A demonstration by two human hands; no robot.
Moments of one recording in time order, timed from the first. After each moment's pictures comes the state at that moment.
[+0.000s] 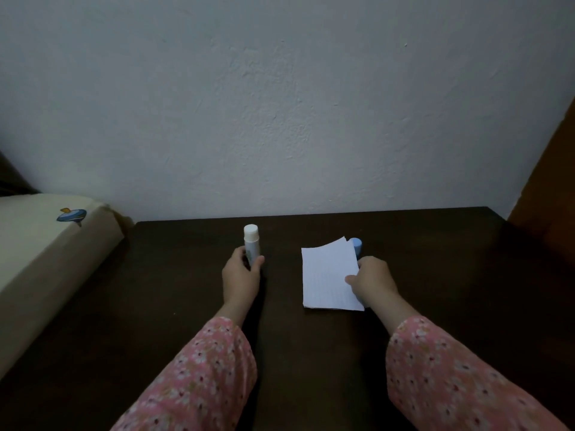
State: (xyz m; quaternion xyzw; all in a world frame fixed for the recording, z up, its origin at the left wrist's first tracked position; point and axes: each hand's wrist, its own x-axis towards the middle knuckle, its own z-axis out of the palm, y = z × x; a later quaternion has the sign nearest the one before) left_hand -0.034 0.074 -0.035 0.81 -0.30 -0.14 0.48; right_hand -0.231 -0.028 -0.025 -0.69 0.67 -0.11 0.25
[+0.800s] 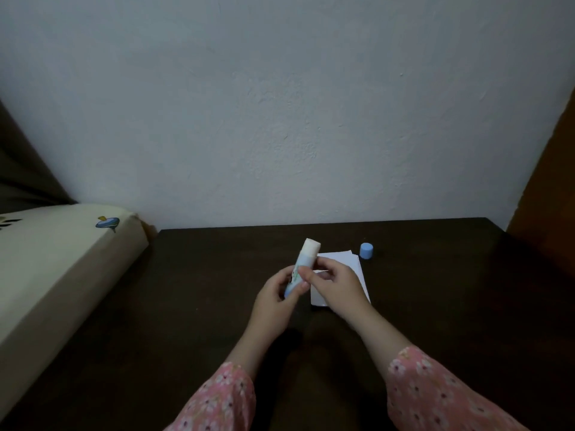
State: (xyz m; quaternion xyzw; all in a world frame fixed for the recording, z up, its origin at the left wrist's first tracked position) left_hand -0.099 0.148 -0.007 0.64 -0.46 -0.27 0.55; right_hand -0.220 0.067 0.021 -0.69 0.37 -0.31 0.54
